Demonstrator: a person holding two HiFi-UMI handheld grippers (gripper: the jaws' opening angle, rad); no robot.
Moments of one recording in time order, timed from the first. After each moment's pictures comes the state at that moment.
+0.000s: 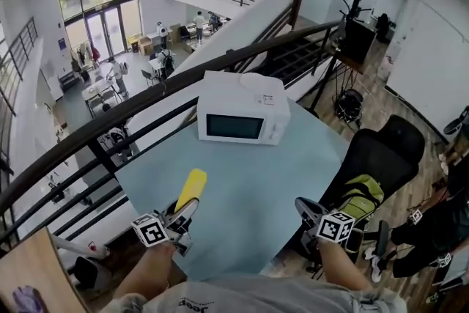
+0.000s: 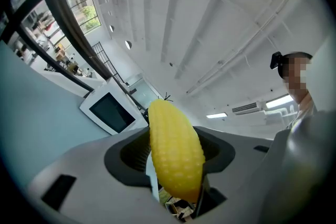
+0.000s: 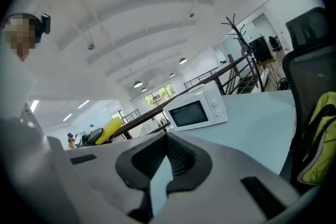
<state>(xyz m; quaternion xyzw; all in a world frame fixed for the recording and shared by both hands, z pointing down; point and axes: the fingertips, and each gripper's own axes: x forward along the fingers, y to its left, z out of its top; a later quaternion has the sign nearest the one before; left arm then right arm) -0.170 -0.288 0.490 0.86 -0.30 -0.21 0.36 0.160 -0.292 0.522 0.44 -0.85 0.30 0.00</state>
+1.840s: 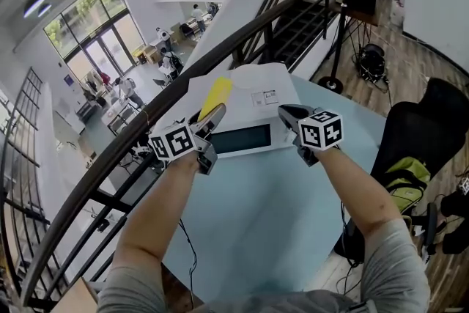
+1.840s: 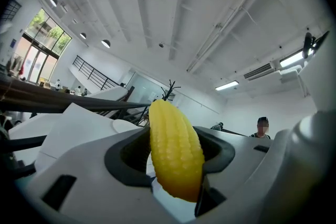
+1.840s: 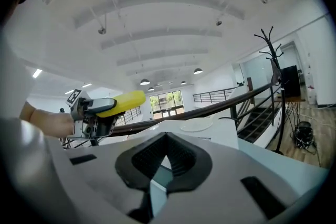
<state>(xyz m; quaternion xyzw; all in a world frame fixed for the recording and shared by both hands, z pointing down) -0.043 -0.668 0.409 0.91 -0.34 -0.06 0.24 0.130 -0.664 0.470 0.43 -0.89 0.14 0.05</state>
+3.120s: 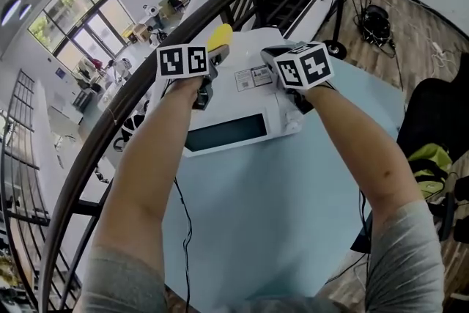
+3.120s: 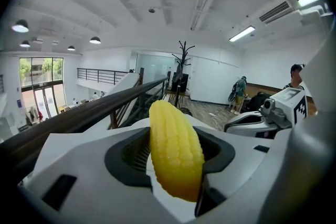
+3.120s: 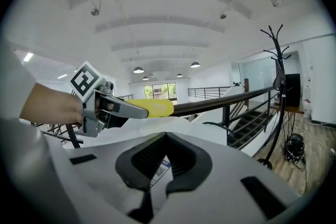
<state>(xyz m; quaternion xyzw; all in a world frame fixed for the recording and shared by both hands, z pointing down) 0.039 -0.878 0.494 0.88 -0.41 0.18 0.16 0.142 -0.824 0.510 0.45 -0.88 0.12 0.12</state>
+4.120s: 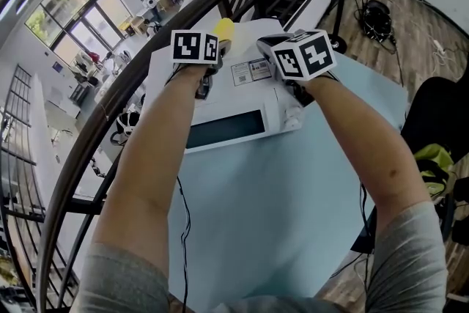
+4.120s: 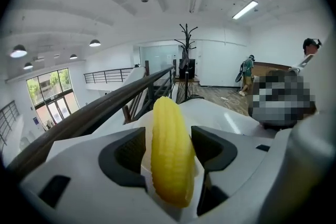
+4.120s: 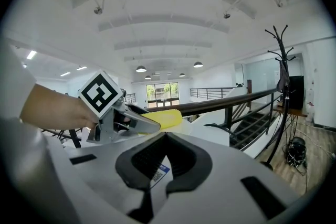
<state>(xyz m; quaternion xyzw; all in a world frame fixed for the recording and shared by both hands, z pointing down) 0.044 -0.909 0.533 0.84 -0.45 0.27 0.12 0.137 -0.833 0.508 0.44 -0.88 0.12 0.12</state>
